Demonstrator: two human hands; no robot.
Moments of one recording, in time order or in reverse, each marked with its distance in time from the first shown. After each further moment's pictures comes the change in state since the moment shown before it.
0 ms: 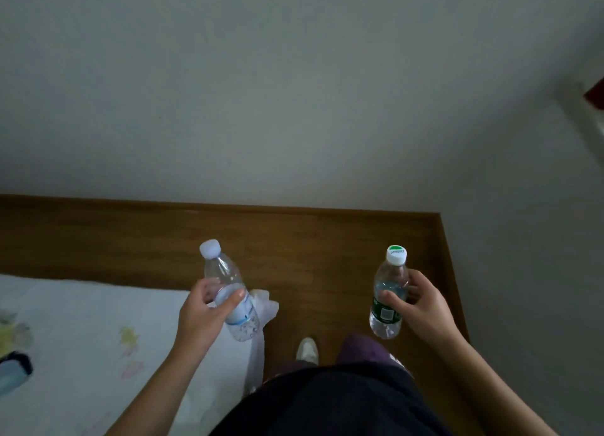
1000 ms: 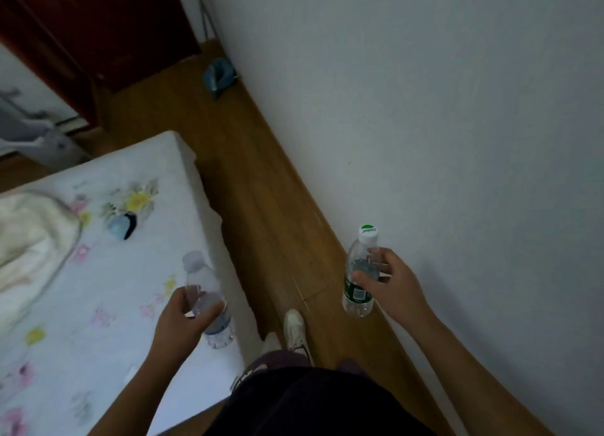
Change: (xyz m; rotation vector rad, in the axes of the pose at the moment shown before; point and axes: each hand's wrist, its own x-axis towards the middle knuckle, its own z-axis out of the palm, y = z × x) left_hand 0.190 0.090 -0.037 -0.178 0.817 -0.537; right_hand 0.477 -0.356 0.244 -0.296 -0.886 -0.452
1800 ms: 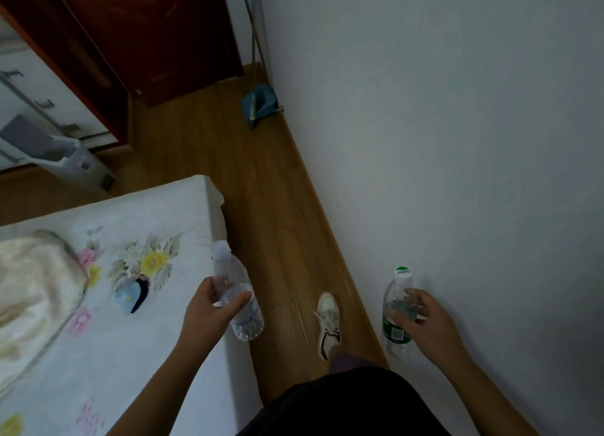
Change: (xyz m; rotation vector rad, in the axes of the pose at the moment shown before) left_hand 0.324 0.118 -0.026 -0.070 0.066 0.011; right_hand 0.308 -0.104 0.052 -0.081 -0.063 0.118
